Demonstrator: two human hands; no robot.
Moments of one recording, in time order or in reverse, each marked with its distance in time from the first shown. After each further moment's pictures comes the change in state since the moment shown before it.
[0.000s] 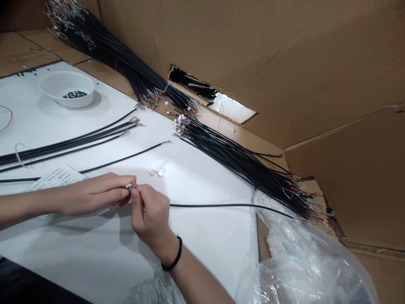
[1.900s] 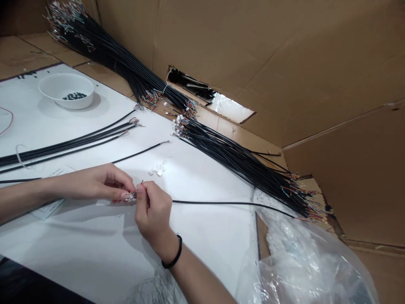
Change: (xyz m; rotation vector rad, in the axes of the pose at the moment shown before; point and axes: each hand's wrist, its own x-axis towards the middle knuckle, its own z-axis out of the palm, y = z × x) left_hand 0.009 -0.015 -0.011 -0.523 -0.130 -0.119; right_hand -0.001 0.004 0.002 0.027 0.093 0.081
